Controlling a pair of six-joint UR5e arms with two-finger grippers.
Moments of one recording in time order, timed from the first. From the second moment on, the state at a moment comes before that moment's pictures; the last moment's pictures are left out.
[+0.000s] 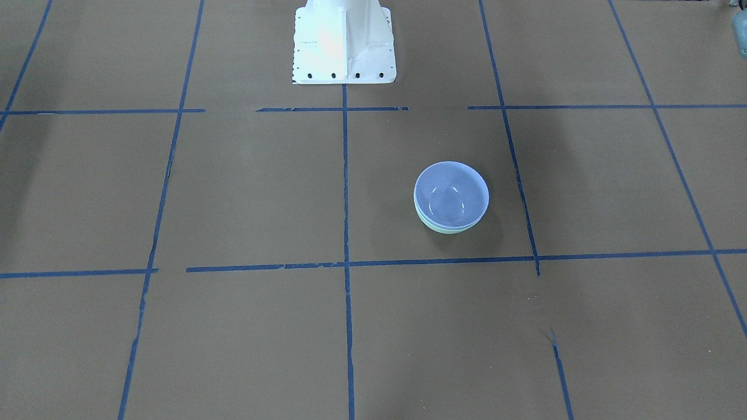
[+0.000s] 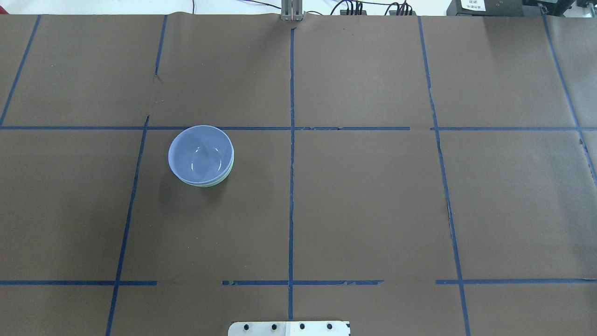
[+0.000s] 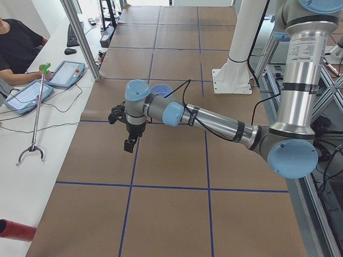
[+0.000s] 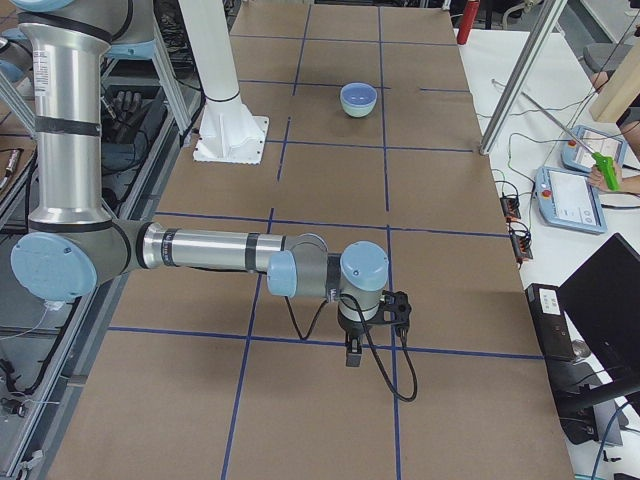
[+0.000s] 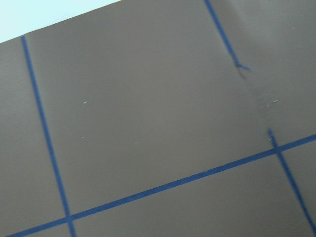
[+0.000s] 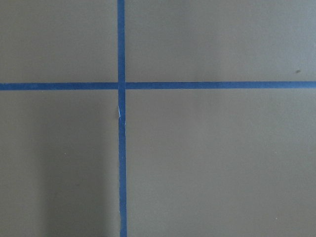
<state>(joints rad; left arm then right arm) -1.48 -1.58 -1.77 -1.63 -2.27 0.02 1.58 -1.63 1.62 -1.55 2.27 0.03</state>
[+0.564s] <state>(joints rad) -1.56 -1.49 -1.65 -1.63 -2.34 0.08 1.58 -1.63 1.62 -1.55 2.27 0.03</state>
